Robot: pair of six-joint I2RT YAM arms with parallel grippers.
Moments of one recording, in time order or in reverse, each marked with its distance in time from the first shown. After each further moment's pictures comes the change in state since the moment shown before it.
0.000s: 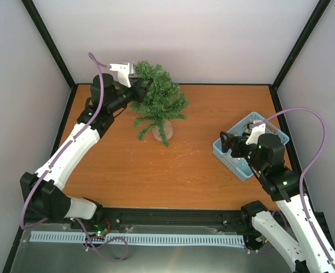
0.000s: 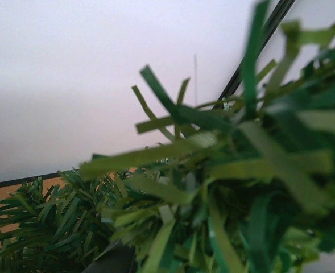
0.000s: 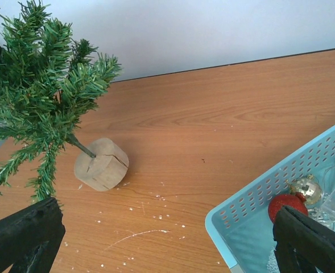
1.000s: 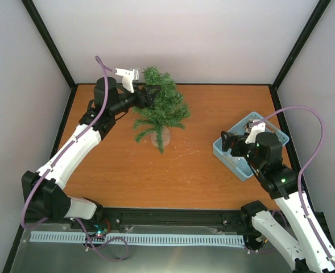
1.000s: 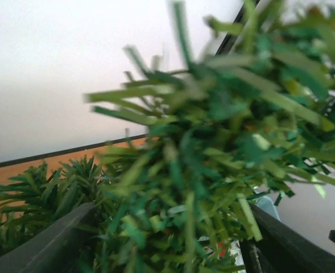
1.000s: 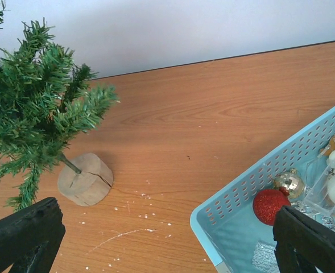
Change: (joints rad) left arm -0.026 0.004 -0.051 -0.007 0.087 0.043; right arm 0.000 0.023 -0.001 -0.011 0.052 -0.003
